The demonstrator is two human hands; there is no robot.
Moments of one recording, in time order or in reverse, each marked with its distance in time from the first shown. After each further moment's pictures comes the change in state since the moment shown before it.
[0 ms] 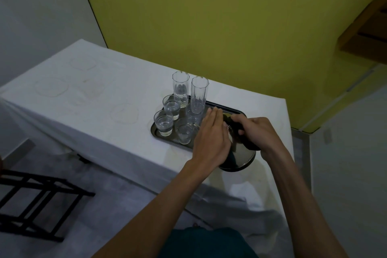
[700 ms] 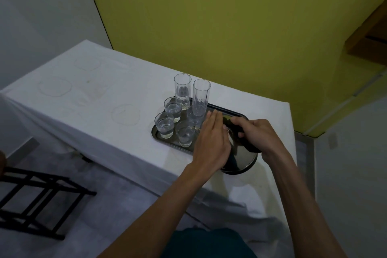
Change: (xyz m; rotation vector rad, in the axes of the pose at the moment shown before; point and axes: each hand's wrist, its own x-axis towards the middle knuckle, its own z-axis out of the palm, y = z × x) left_hand 0.004 0.000 0.004 -0.024 0.022 -0.027; right_hand 0.011 -0.003 -0.001 -0.035 -0.040 -0.016
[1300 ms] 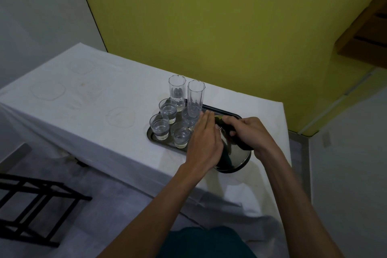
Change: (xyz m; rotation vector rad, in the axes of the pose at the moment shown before) left_hand 0.001 -0.003 0.000 -0.021 0.001 -0.024; right_hand 0.005 0.000 0.002 -0.011 -0.035 -0.028
